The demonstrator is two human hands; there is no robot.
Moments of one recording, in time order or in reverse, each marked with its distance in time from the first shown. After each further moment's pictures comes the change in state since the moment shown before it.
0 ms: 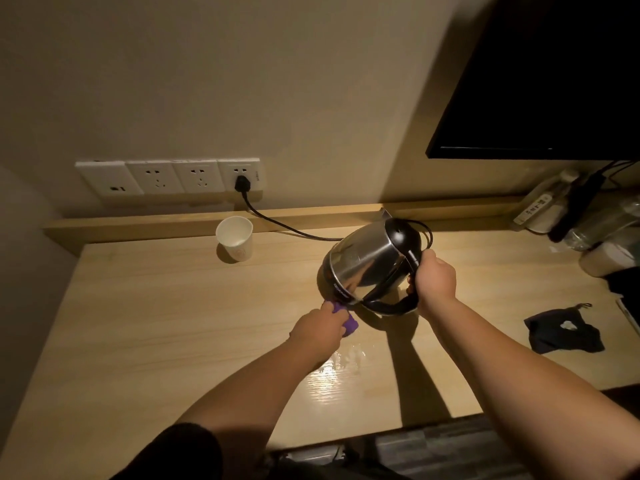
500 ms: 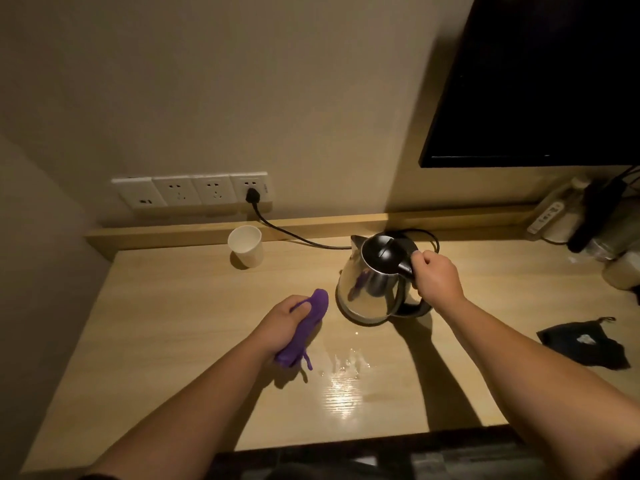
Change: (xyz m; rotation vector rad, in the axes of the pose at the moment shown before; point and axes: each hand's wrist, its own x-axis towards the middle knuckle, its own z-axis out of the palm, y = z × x) left_hand -0.064 -0.017 -0.071 -1.191 0.081 -0.401; right_hand 0.031 -0.006 -0.024 -0.495 -0.201 -0.480
